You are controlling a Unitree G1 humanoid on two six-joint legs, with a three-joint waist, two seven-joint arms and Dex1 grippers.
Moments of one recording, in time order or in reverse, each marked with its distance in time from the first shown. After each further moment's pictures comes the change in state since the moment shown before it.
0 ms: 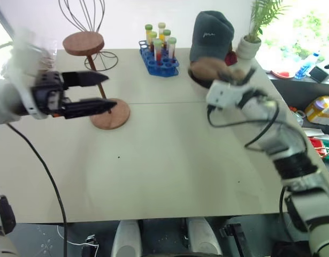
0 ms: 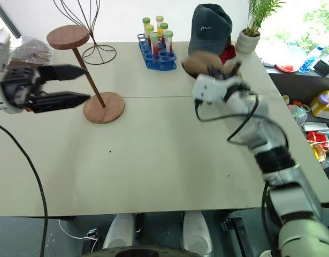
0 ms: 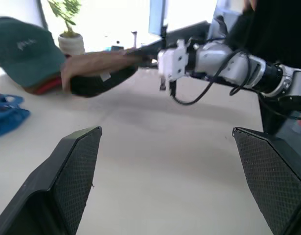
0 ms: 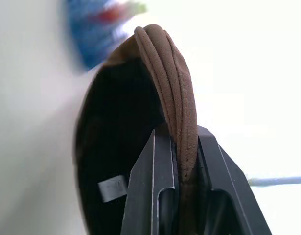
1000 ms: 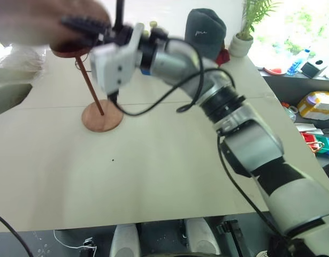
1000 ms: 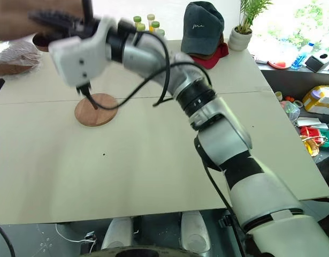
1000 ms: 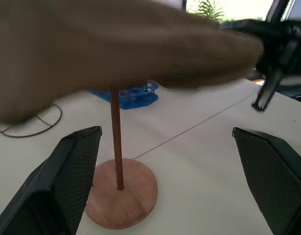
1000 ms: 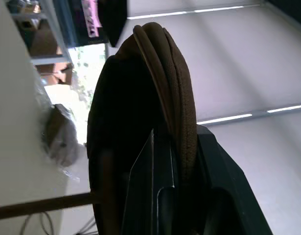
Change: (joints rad) left arm 0.436 0.098 0.567 -0.048 -0.039 0.085 0.181; right arm -0.486 0.606 0.253 0.647 0.005 -0.748 -0.117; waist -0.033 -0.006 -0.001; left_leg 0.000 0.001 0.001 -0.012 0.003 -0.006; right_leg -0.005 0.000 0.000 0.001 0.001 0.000
